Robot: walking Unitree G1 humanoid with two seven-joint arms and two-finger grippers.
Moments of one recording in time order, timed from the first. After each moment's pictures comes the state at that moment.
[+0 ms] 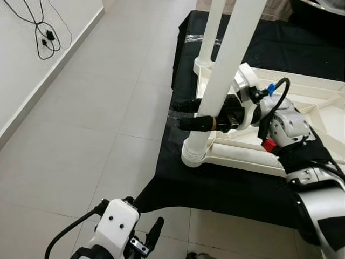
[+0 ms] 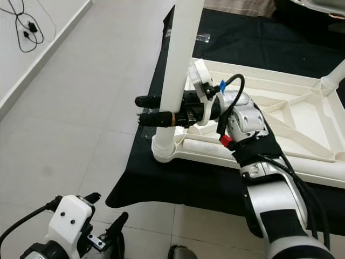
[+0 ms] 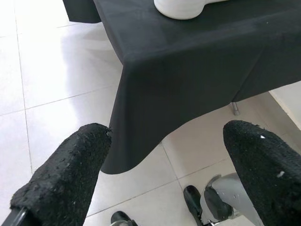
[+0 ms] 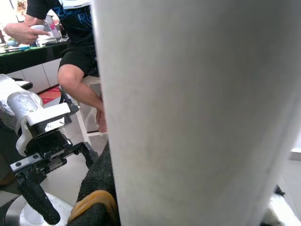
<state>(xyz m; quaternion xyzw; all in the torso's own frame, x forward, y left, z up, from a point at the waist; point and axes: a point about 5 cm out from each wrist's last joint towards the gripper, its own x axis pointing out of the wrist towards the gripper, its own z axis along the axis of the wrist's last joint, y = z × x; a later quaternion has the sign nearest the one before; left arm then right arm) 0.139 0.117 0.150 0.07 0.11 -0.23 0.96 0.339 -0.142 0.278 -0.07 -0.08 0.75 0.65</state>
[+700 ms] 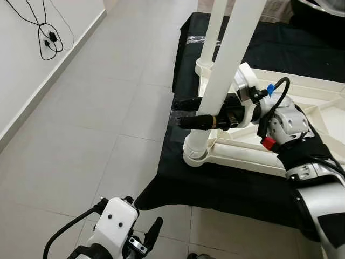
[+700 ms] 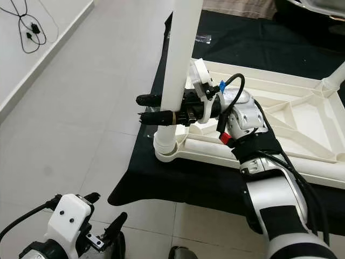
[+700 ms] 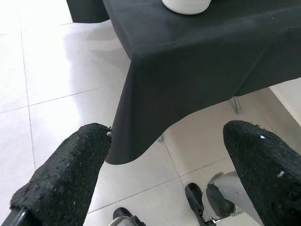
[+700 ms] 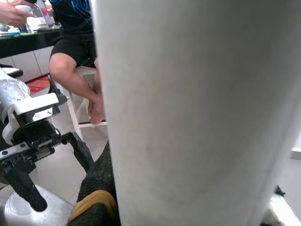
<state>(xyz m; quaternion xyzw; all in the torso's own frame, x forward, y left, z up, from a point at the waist) 0.140 0.120 0.151 0.07 0.12 -0.23 0.96 0.348 -0.148 0.283 -0.10 -0.09 0.73 0.67</state>
